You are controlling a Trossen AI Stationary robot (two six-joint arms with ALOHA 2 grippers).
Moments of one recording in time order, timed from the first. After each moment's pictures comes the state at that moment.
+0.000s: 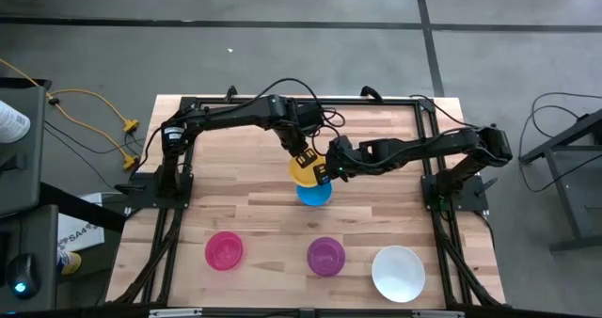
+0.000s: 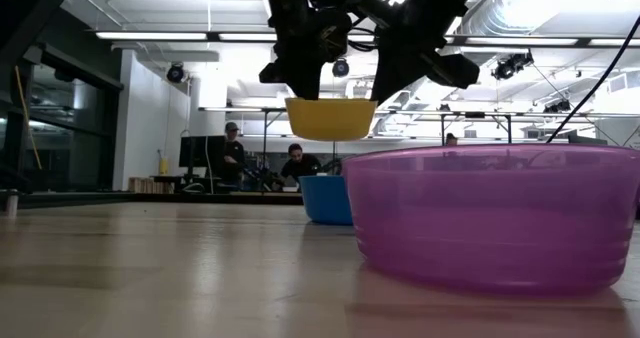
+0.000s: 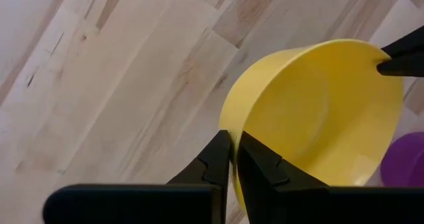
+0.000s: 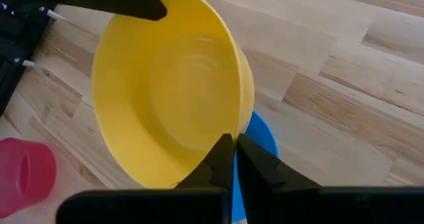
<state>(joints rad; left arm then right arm) 0.23 1.95 1.91 -1.18 0.07 -0.39 0.02 1.56 1.19 -0.57 0.26 1.09</state>
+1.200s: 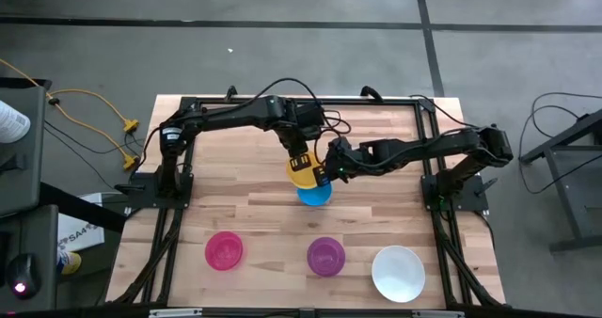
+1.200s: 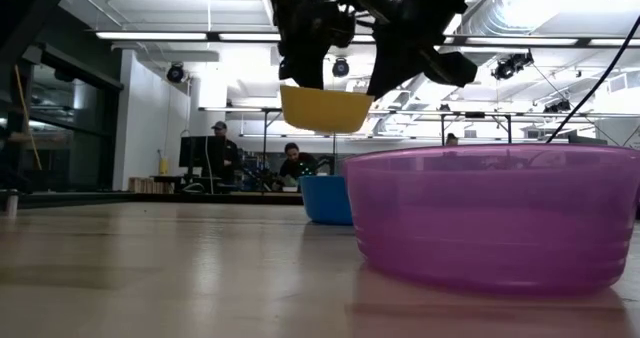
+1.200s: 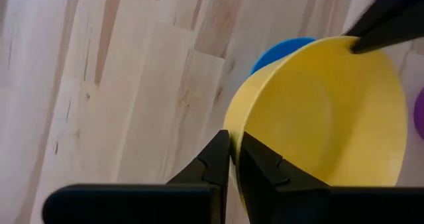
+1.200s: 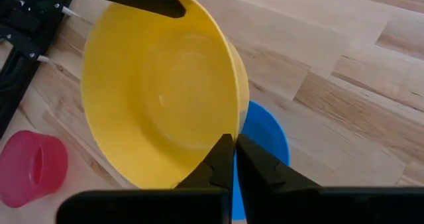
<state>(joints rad) 0.22 1.94 1.91 -1.15 0.06 -0.06 0.02 1.56 1.19 -0.56 0.24 1.08</state>
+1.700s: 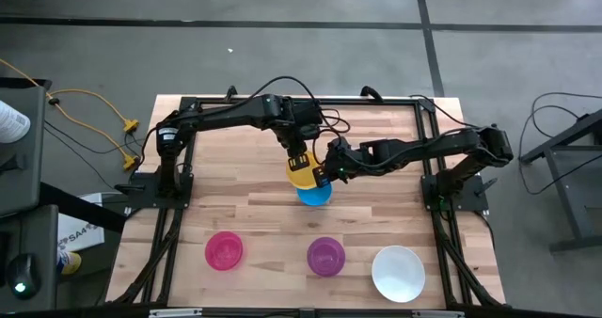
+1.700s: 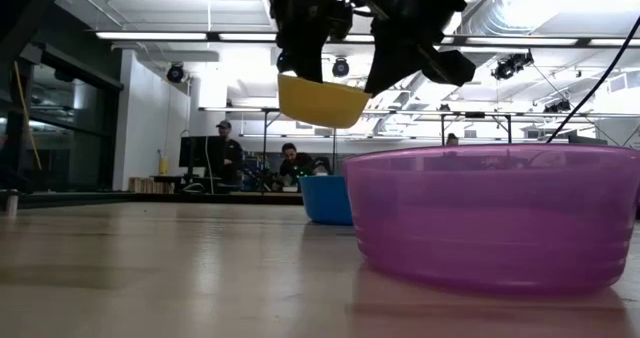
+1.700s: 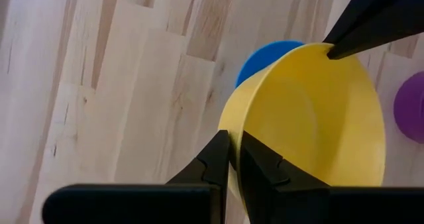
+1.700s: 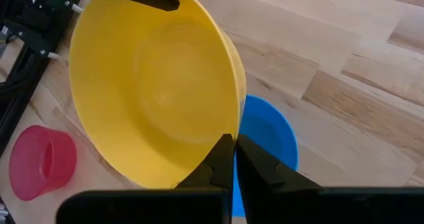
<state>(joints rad) 0.22 1.91 1.91 -1.15 0.08 -0.05 0.02 1.56 1.20 -0.54 0.22 1.08</state>
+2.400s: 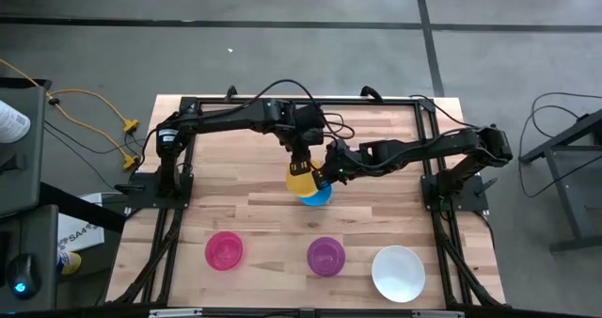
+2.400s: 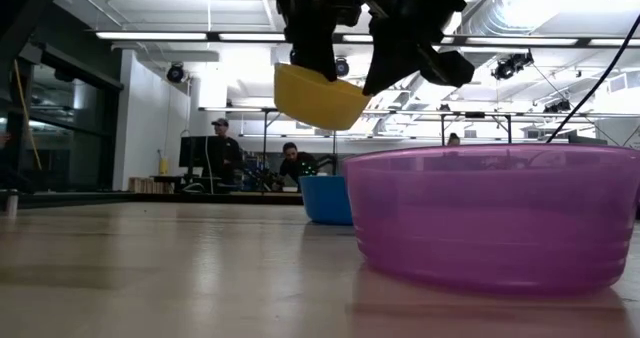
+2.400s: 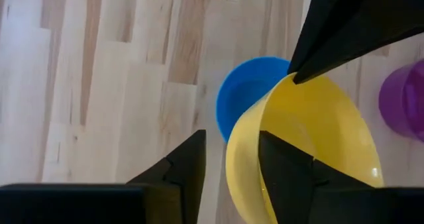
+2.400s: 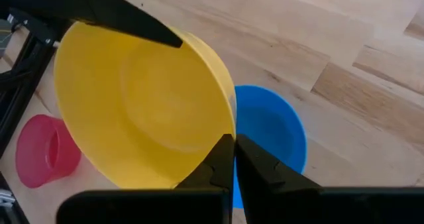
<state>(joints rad) 0.19 1.91 1.91 -1.09 0.09 0.04 0.02 1.56 1.19 -0.54 0.20 1.07</state>
